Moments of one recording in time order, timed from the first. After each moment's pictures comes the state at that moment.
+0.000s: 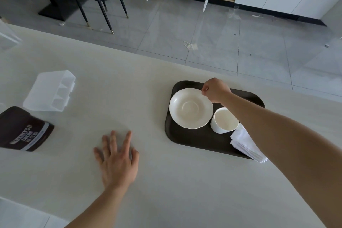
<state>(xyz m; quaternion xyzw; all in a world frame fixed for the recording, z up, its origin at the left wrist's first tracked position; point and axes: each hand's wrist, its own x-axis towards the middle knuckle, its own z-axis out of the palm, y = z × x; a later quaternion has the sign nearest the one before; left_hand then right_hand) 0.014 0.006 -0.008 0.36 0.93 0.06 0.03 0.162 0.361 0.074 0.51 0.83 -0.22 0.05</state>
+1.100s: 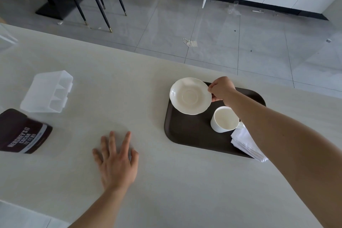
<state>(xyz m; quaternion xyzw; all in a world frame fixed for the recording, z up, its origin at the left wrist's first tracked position) 0.012 0.006 -0.015 0.36 0.93 0.07 0.02 0.174 0.378 0.059 0.65 0.62 -0.43 -0.06</state>
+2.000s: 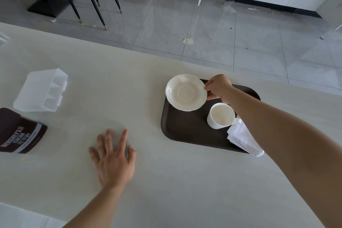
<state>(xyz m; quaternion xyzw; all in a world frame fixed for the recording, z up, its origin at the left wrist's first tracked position) 0.012 0.006 -0.015 0.36 0.93 0.07 0.02 0.178 0.376 0.063 0.64 0.60 -0.47 -0.06</state>
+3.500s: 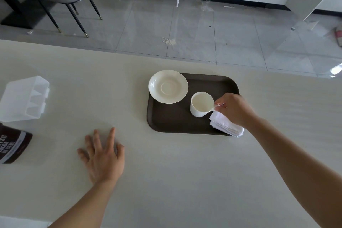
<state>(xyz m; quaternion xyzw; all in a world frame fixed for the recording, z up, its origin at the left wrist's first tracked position) 0.017 0.006 -0.006 0.36 0.93 0.08 0.05 0.323 0.286 0.086 0.51 0.83 -0.22 -0.04</state>
